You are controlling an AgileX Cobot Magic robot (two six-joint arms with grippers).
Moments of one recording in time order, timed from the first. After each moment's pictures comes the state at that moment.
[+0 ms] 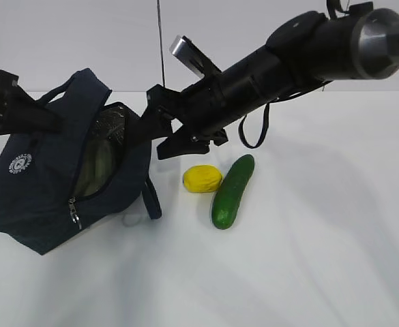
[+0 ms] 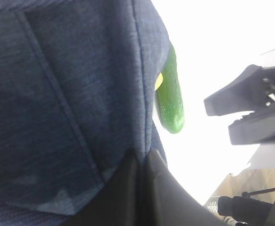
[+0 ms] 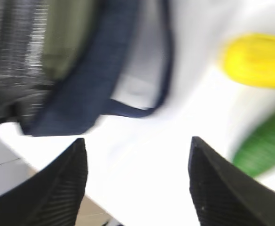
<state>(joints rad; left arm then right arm) 0.10 1.75 -1.11 -1.13 1.03 0.96 0.44 2.09 -1.57 1.16 0.93 -0.62</state>
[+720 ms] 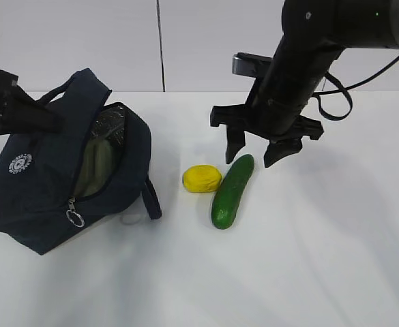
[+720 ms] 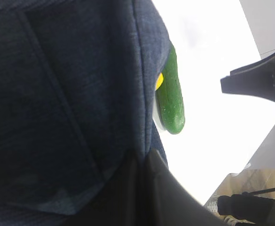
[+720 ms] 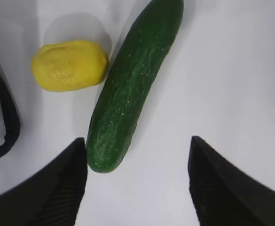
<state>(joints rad) 0.11 1.75 -1.11 -1.13 1.04 0.96 0.44 1.97 -1.57 0.16 0.99 0.33</state>
